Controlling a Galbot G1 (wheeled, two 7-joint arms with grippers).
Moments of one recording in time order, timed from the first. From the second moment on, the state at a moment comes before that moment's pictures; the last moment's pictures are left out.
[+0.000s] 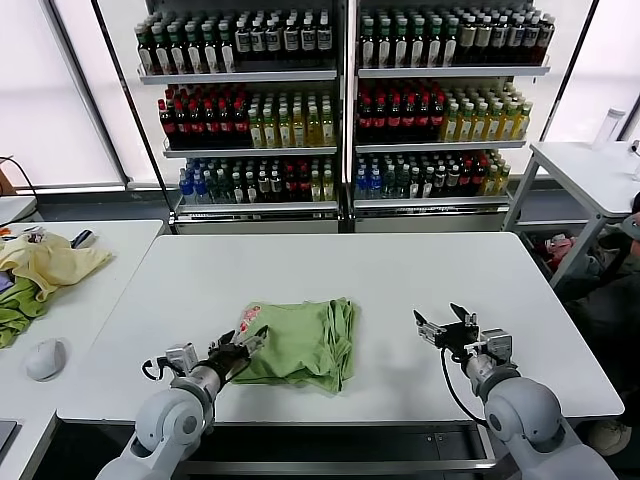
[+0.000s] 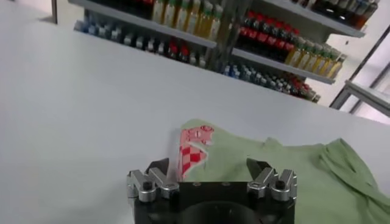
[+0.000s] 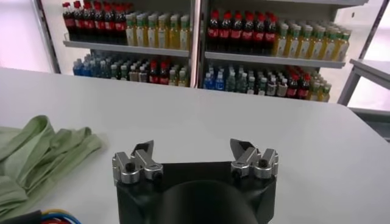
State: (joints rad) left arm 1.13 -1.13 -0.31 -1.83 -0.87 0.51 -0.27; right arm -1.14 0.98 0.36 1.94 0.57 -0.49 0.13
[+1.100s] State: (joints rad) left arm 1.14 -1.23 -0.49 -1.80 -1.30 0.49 -0.23; right arm -1.16 0.97 0.38 1.96 0.58 -0.50 0.14
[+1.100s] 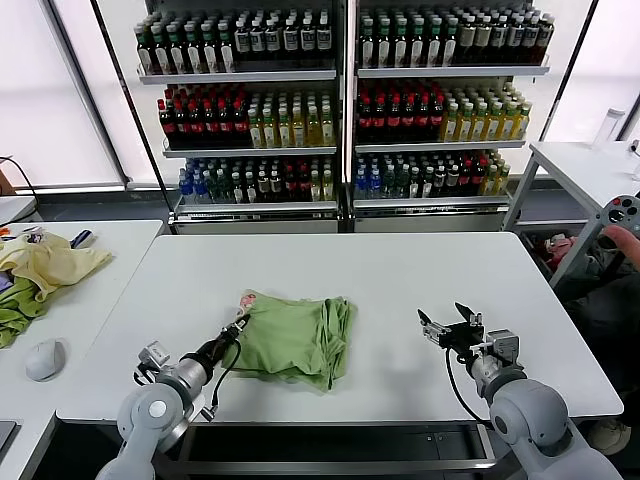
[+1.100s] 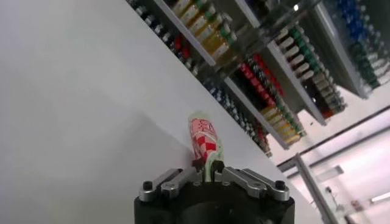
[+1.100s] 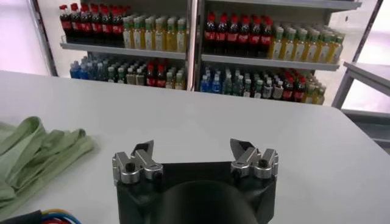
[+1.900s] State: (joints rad) left arm 1.11 -0.97 -0.76 -1.93 -1.31 0.51 -0.28; right arm -1.15 1.00 0.38 1.98 0.56 -0.48 0.13
